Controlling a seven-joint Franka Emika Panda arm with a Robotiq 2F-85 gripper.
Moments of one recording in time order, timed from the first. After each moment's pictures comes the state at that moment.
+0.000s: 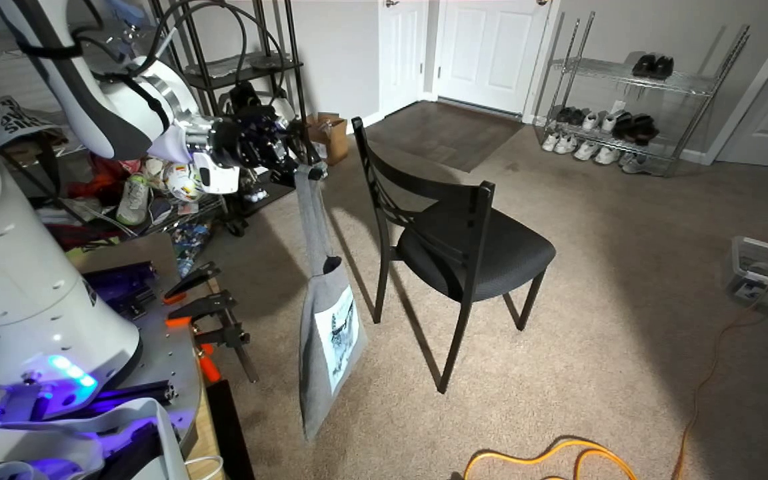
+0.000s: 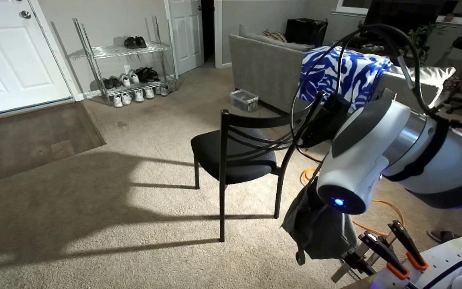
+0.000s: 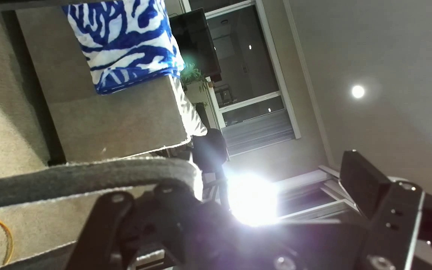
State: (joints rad) arm 0.40 0.09 0.39 -2.76 -1.51 1.45 -1.54
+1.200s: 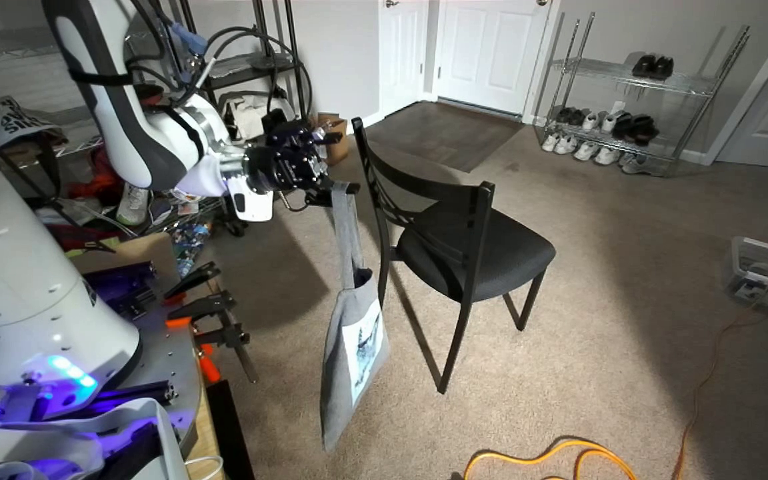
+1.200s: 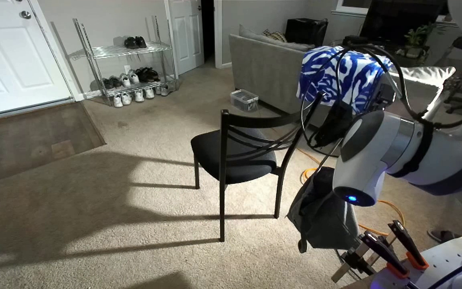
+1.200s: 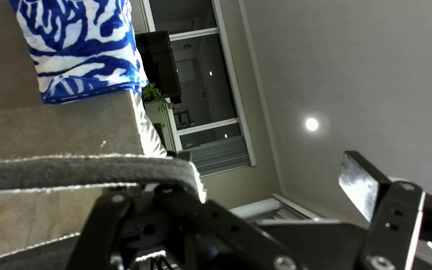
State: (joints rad) arm 0.30 0.23 0.26 -2.77 -1.81 1.33 -1.54
